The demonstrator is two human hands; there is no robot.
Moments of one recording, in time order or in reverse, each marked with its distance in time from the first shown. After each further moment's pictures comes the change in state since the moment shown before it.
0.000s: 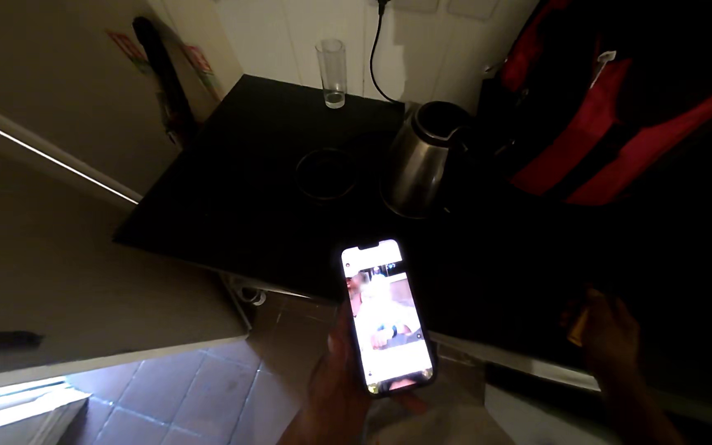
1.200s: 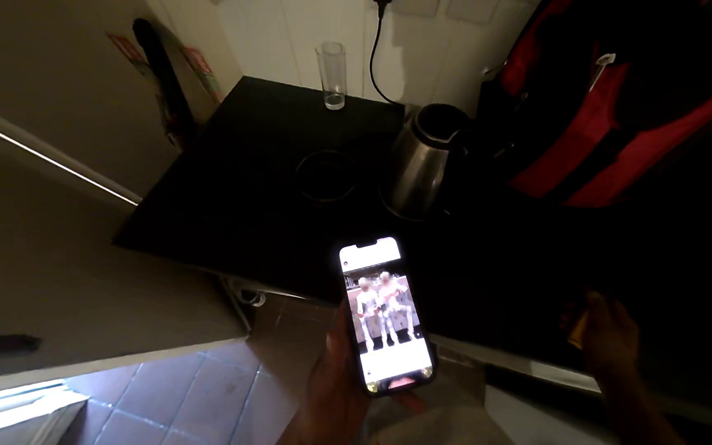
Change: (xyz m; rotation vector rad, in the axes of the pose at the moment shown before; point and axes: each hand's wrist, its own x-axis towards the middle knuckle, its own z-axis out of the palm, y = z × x) left_hand 0.005 0.004 0.000 0.013 -0.029 0.016; right_hand 0.002 0.003 -0.001 -0.015 0.010 0.027
